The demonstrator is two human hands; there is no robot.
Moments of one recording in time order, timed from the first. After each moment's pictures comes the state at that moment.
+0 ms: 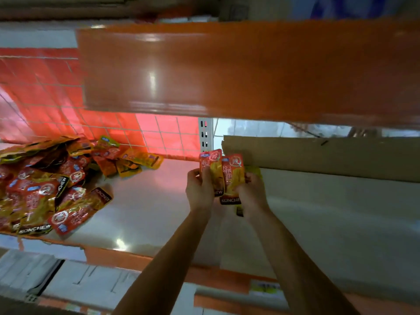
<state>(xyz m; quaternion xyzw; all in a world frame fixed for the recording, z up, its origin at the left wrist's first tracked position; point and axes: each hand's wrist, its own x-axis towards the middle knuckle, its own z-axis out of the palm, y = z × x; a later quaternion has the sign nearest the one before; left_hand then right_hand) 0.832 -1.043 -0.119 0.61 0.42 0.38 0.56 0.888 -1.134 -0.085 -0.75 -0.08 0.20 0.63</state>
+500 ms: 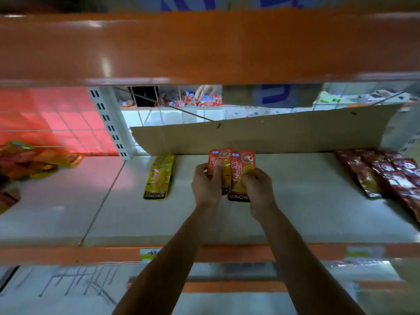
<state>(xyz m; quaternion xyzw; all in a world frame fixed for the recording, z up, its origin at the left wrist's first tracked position) 0.942 -1.270 -0.108 0.68 0.35 0.32 0.55 0.975 -1.375 -0.072 -0.71 -0.02 0.17 0.68</state>
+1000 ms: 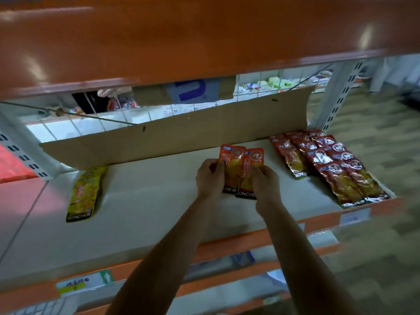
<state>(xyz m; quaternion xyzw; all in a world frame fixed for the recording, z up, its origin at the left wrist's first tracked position) 1.037 -1.409 -0.101 0.75 0.27 0.18 0.58 1.045 -1.527 -0.077 -0.71 0.09 0.07 0.70</state>
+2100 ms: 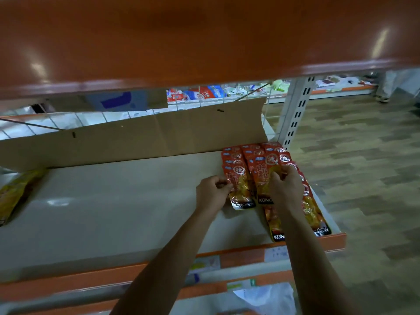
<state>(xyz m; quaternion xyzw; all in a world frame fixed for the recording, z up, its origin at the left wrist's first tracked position) 1.131 -1.565 -0.118 0.77 0.28 0.13 0.55 1.181 -1.712 -0.084 -0.83 0.04 -0.03 0.56</state>
